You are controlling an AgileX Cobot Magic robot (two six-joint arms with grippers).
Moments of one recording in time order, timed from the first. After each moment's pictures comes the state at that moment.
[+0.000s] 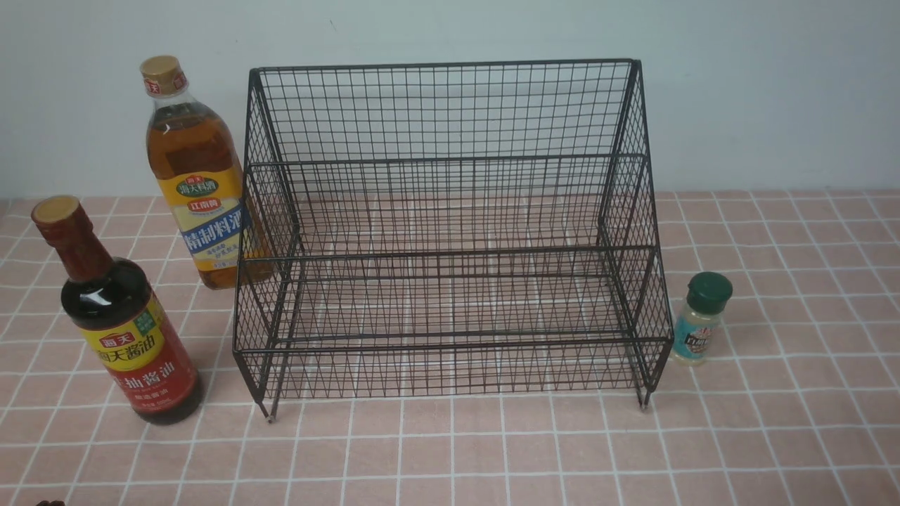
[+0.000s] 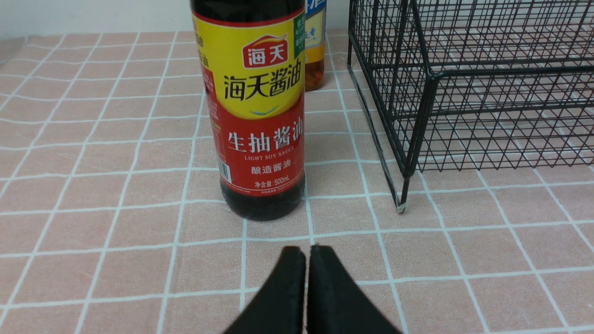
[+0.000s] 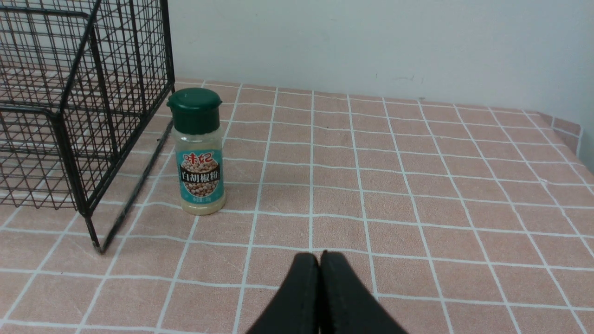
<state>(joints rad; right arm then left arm) -0.02 -0.01 0.02 0.04 0.39 -0.09 -0.06 -0.01 0.03 -0.01 0.38 -0.02</state>
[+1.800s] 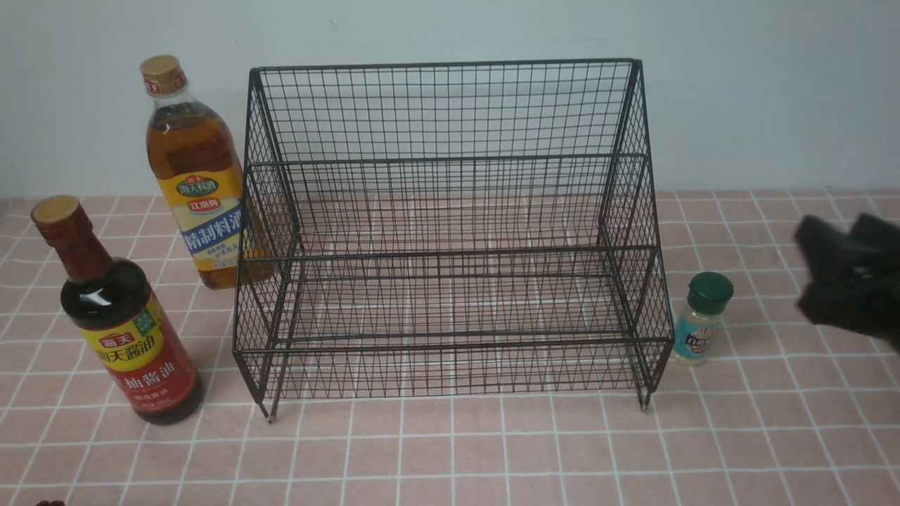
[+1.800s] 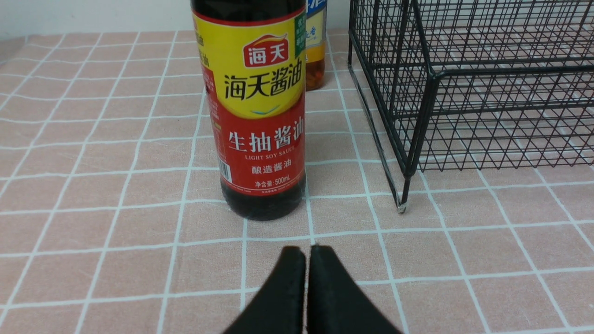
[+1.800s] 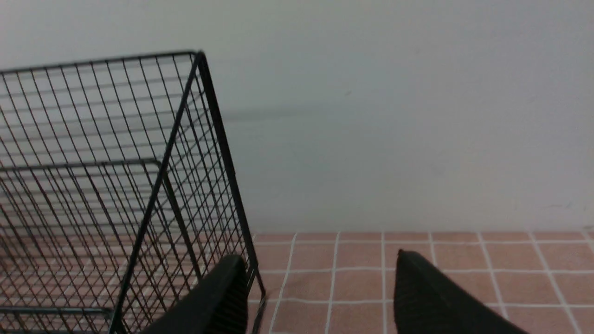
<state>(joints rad) 0.04 1.35 -0.36 -0.18 -0.70 0.26 -0.06 -0.01 0.03 -0.01 0.38 -0.02</state>
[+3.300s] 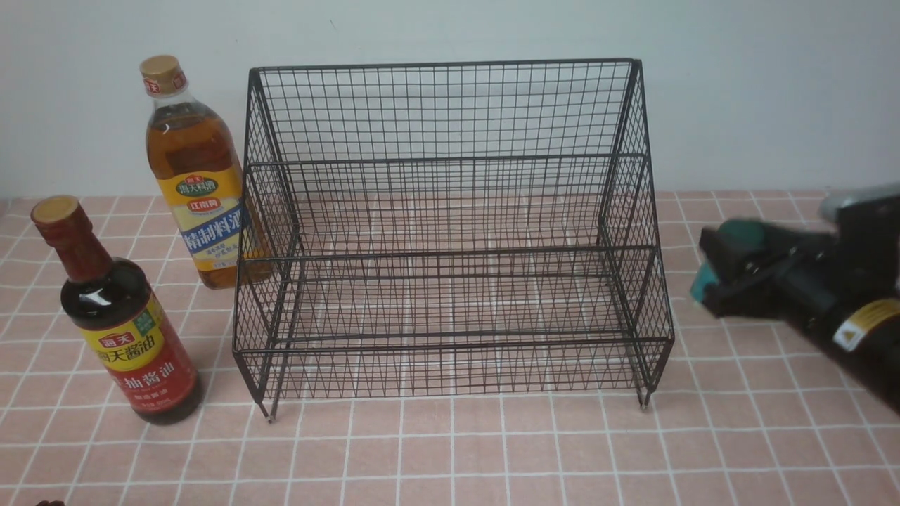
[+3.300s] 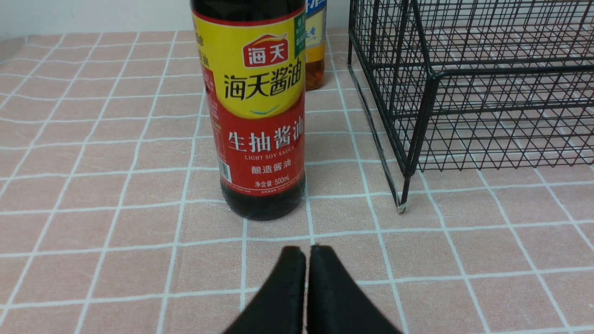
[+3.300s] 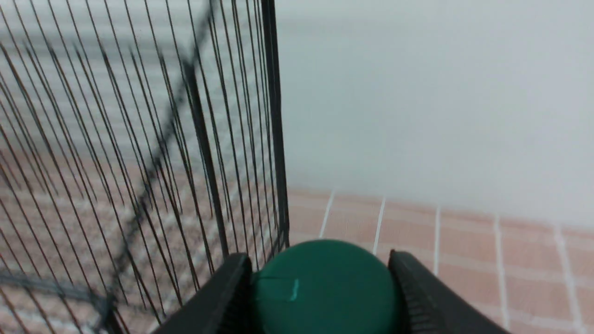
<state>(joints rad) 0.14 1.52 -0.51 -0.15 -0.67 0.12 -0.06 -0.01 0.03 -0.01 0.38 -0.02</state>
